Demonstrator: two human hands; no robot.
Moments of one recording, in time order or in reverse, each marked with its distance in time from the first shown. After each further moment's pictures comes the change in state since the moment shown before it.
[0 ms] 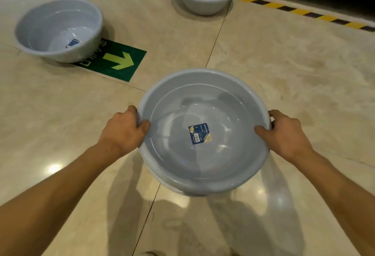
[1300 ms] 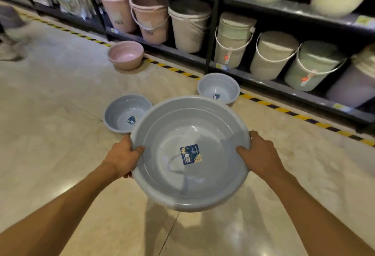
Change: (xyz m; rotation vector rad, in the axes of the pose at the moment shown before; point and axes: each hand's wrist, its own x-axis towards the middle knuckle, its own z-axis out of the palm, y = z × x) left_hand -0.082 0.095 -0.362 -0.392 -0.025 -0.260; right_hand -0.048 -0.258 -0.296 0.045 -0.036 -0.139
